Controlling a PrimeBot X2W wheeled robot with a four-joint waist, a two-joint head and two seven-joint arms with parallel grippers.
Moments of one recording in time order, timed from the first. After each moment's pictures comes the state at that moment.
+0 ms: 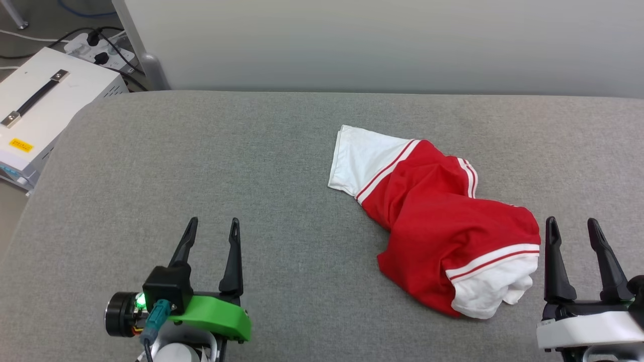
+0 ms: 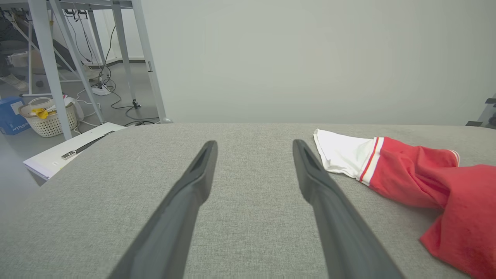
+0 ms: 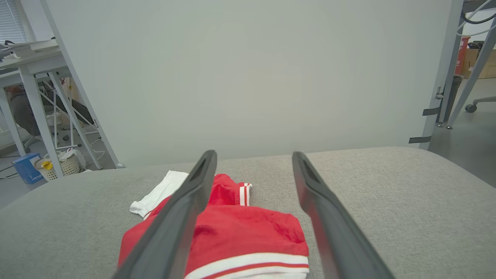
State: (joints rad) left arm -0.05 0.14 -0.19 0.10 -0.20 0.05 -0.26; right arm 0.09 -0.05 -0.10 -0.10 0.22 0.13 -0.26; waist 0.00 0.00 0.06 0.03
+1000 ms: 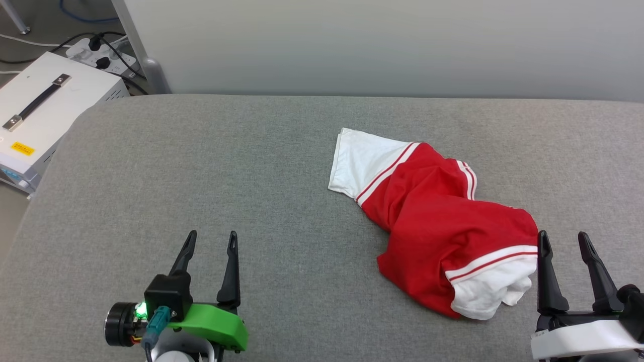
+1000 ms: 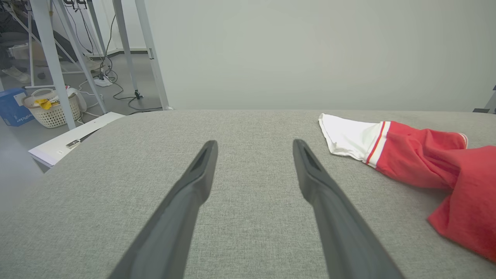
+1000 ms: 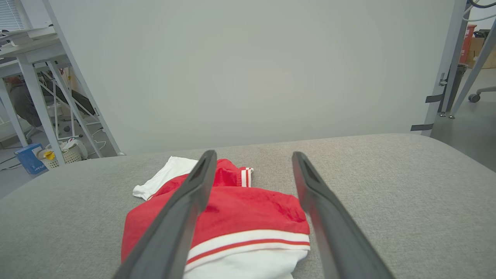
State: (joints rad) left arm -0.02 0.06 -0.08 0.16 -0.10 -0.05 -0.26; right arm 0.12 -0.05 -0.09 -0.08 0.22 0.13 -0.26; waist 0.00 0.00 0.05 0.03
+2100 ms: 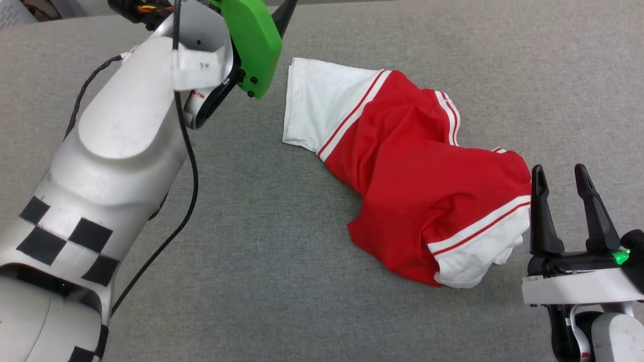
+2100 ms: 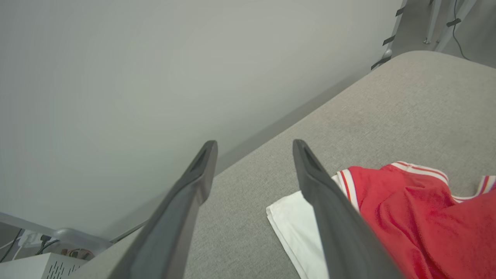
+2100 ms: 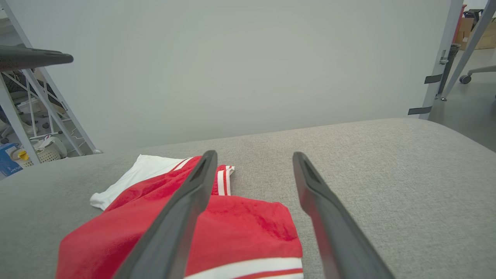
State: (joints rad) left arm -1.16 0.32 -0.72 0.54 -0.55 -0.13 0.18; right arm -0.04 -0.05 -0.04 -0.13 0.25 0.13 -0.26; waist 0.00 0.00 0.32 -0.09
